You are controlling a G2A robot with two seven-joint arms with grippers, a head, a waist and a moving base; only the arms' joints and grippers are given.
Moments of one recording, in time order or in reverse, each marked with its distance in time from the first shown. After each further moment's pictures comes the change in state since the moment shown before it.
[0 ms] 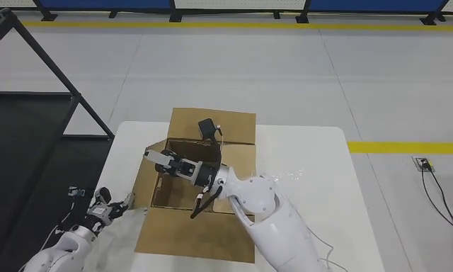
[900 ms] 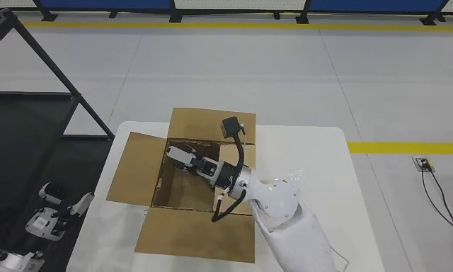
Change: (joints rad) left arm 0.297 0.004 -0.361 -0.376 -0.228 -0.190 0.075; right arm -0.149 0.055 0.120 -0.259 -0.059 0.069 0.021
